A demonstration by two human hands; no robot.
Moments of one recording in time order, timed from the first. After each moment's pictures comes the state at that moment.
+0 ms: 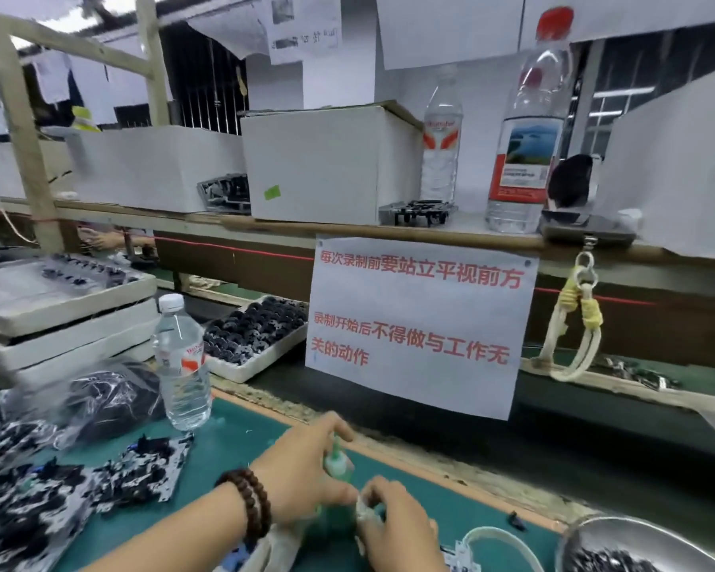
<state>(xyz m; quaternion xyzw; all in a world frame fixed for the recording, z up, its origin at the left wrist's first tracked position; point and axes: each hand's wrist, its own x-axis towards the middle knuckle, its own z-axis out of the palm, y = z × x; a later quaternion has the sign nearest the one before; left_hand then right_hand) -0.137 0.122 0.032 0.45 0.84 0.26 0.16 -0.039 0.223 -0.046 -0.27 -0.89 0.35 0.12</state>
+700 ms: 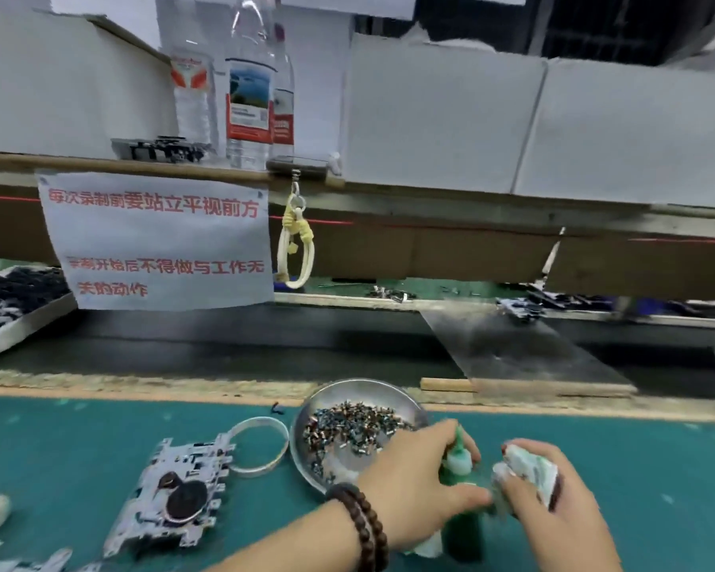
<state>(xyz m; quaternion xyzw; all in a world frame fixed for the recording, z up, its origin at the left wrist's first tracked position) 0.167 0.231 0.013 0.69 0.60 0.34 0.22 0.314 0.269 -0.015 -0.52 -0.61 0.37 0.48</state>
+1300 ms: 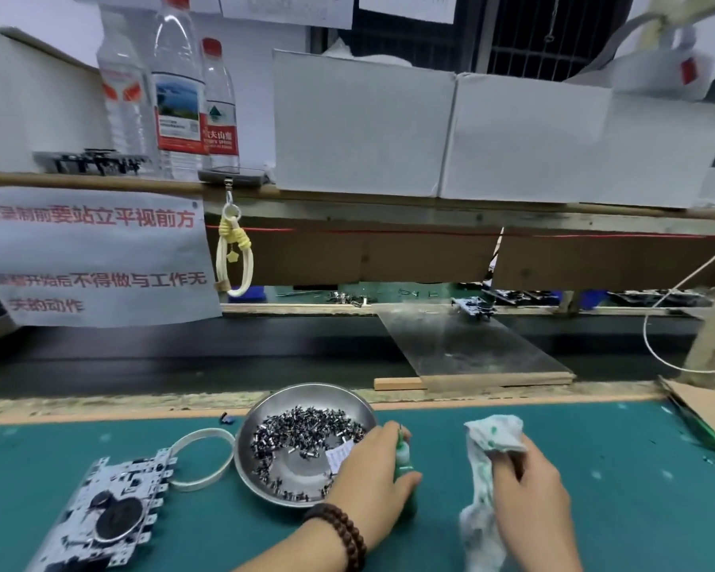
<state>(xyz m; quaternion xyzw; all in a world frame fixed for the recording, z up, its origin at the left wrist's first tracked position) 0.197 0.272 -0.042 0.66 0.65 0.35 0.13 0.348 0.288 -0.017 -0.59 -0.60 0.29 0.46</state>
